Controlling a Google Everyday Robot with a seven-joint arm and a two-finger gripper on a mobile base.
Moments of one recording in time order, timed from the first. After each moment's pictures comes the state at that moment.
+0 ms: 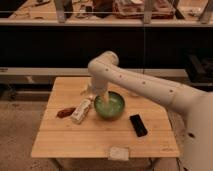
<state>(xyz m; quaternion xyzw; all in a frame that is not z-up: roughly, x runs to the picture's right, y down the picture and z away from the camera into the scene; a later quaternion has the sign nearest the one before) -0.073 0.018 0.763 -0.18 -0.22 -0.54 0.79</state>
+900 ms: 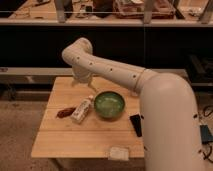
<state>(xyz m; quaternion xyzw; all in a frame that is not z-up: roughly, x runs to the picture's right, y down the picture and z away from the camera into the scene) -0.113 -0.005 0.798 -0.23 -0.19 -0.56 0.78</state>
